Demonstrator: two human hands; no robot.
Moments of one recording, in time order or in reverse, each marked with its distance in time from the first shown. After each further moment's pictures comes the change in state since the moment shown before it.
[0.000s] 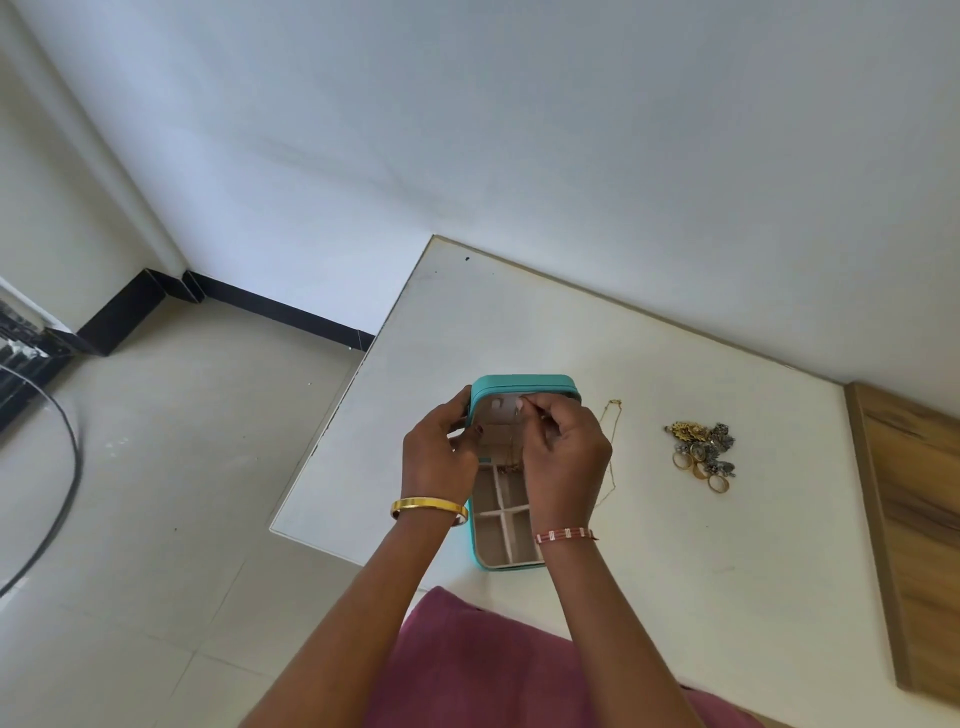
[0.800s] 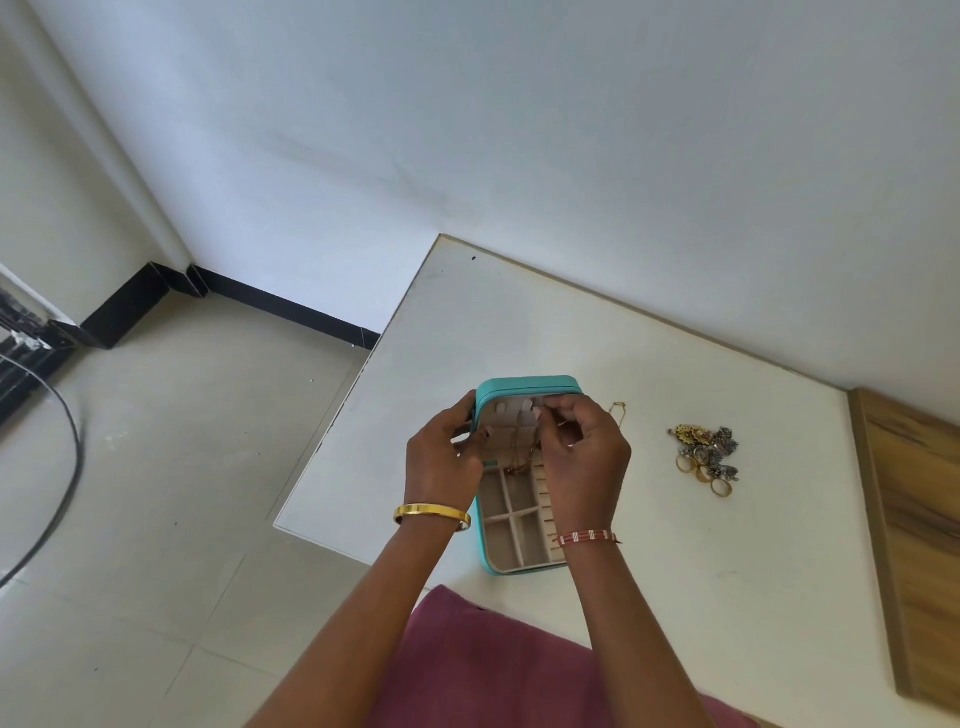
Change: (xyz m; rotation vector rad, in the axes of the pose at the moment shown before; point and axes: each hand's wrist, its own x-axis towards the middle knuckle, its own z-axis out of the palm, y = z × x) left_hand -0.003 -0.005 0.000 -0.007 -0.001 0.001; right_hand 0.005 0.013 -0.009 -0.026 -0.098 0.082
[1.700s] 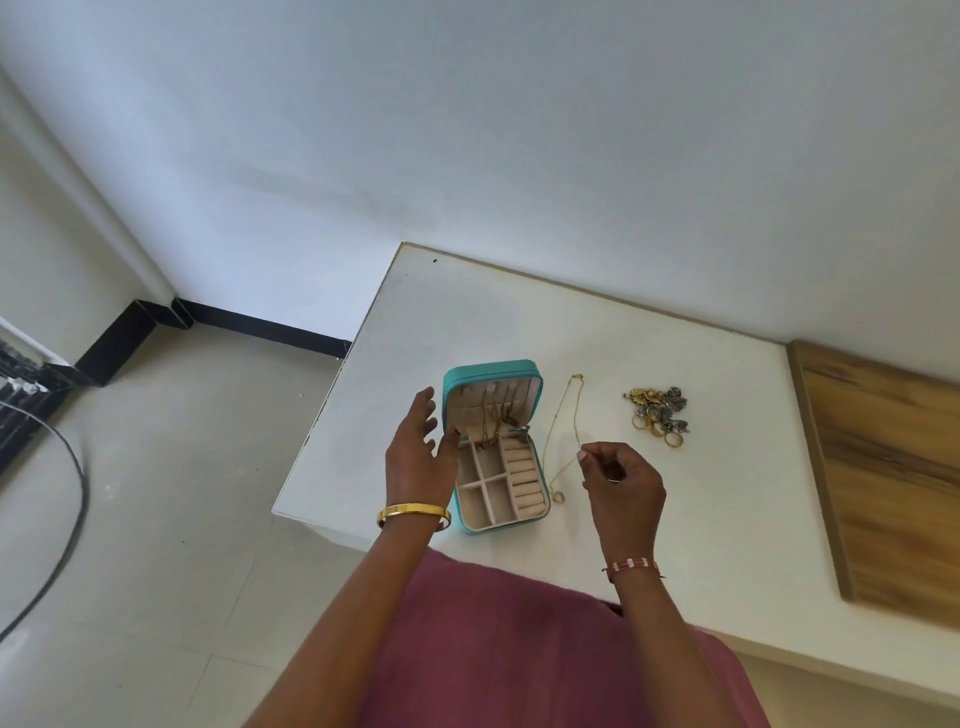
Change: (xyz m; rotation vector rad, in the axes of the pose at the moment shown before) left_hand -0.036 0.010 -0.005 -0.048 0.014 -0.071; right_hand -0.039 0.045 -0.074 0.144 0.043 0.356
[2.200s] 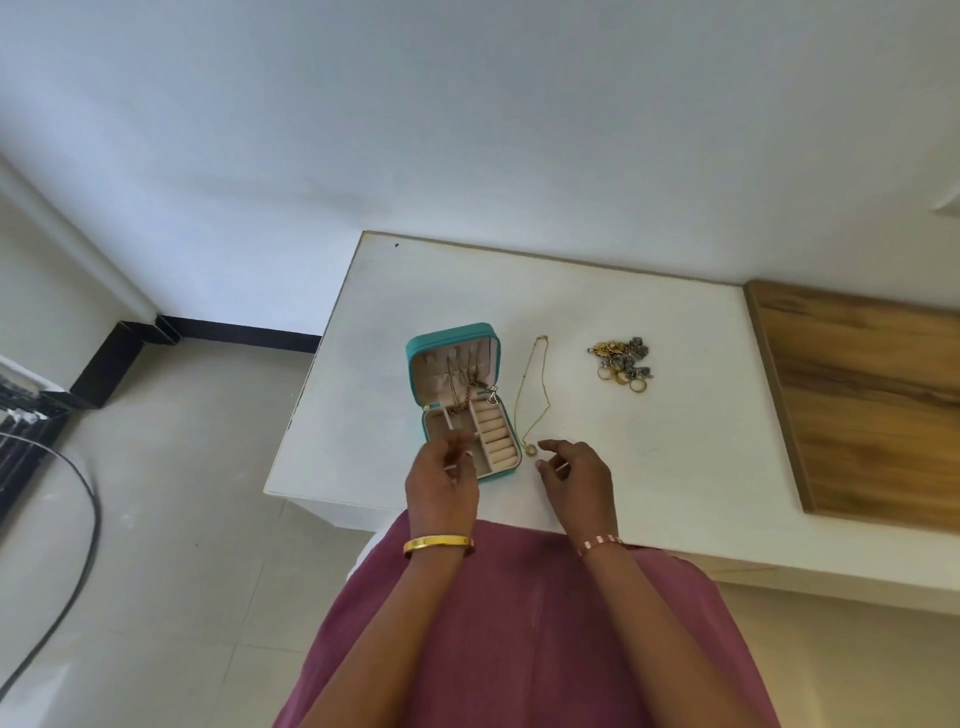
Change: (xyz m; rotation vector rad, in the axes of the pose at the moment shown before) left_hand -0.072 -0.008 0.024 0.157 -0.020 0.071; right_hand -0.029 0.037 -0.014 -0.361 -0.272 -0.067
